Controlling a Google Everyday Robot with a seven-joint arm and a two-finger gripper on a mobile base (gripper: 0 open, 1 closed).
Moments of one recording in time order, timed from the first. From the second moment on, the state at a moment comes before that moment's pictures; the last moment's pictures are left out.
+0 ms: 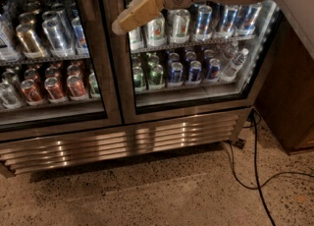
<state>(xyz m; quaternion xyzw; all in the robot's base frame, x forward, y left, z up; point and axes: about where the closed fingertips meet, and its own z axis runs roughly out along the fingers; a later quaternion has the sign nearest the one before) 0.604 0.065 1.063 -0.59 0.51 0.29 0.55</state>
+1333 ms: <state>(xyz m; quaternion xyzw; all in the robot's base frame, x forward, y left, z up) 0.627 0.055 1.022 -0.58 0.52 0.29 0.56</state>
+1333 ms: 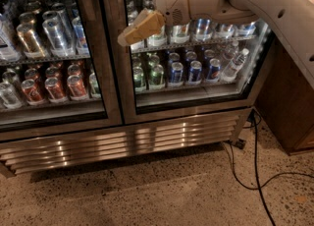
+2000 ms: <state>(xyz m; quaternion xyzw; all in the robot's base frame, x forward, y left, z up) 0.645 0.055 1.012 -0.54 0.52 0.33 0.57</state>
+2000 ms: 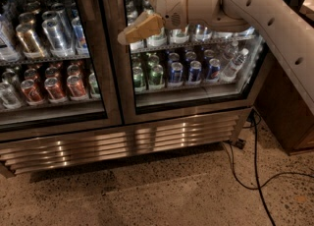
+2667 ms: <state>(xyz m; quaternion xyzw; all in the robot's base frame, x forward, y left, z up) 0.670 0.080 1.010 -0.56 0.50 0.37 0.55</state>
